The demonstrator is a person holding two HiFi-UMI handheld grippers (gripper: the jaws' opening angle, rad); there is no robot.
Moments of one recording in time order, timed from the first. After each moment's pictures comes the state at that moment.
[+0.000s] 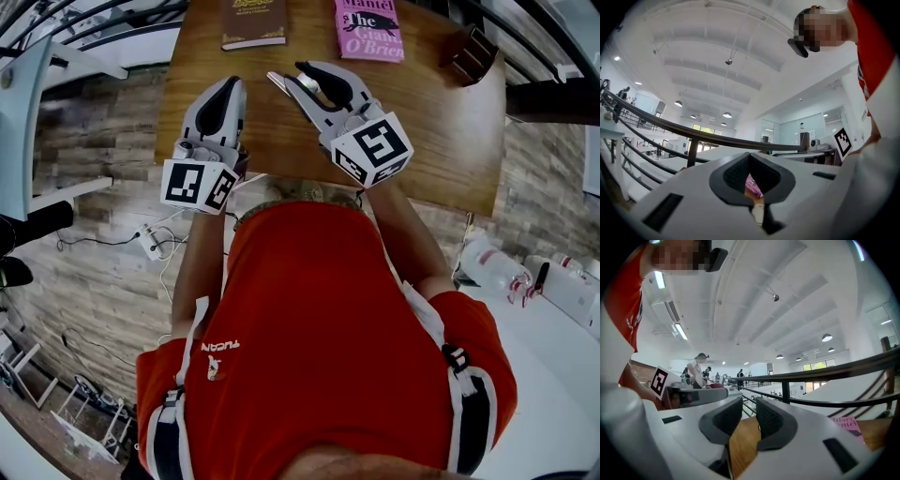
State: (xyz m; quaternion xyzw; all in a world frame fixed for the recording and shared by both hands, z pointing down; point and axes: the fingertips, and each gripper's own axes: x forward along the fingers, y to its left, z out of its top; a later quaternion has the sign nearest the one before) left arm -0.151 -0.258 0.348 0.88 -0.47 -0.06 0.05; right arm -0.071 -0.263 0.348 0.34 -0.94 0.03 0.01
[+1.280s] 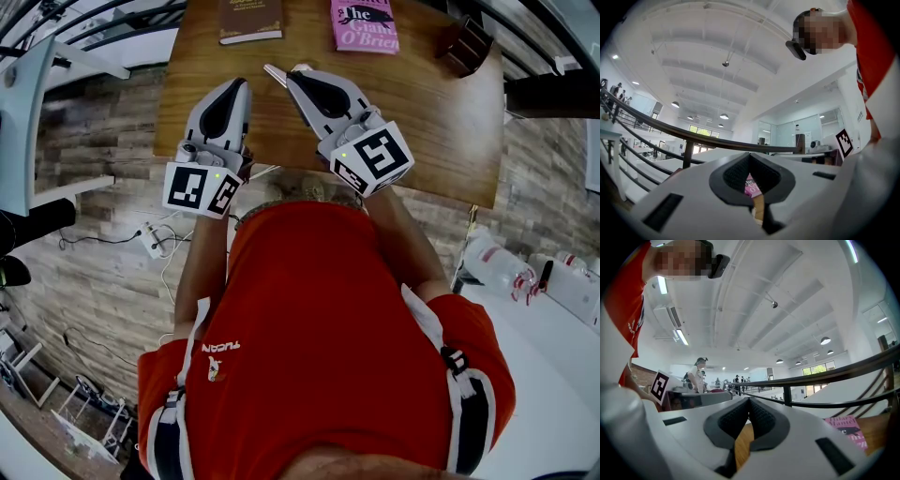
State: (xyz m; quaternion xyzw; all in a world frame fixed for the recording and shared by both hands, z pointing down) left arm -0.131 -0.224 0.336 0.89 -0.45 -0.07 0.05; right arm -0.064 -0.223 0.332 0.34 -0.94 0.03 -0.03
